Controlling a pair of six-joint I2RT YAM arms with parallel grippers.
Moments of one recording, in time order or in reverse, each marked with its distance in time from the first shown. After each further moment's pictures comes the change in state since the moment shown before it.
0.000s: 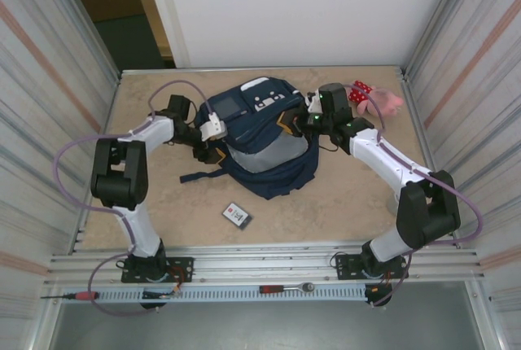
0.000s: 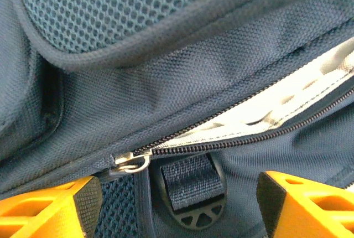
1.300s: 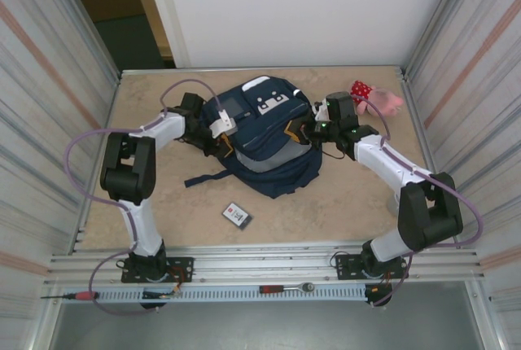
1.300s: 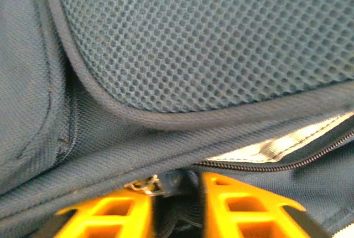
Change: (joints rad) left arm -0.077 0.061 0.073 -0.021 -0.040 -0.214; right arm -0.050 -0.028 -0.110 0.029 -0.041 0.002
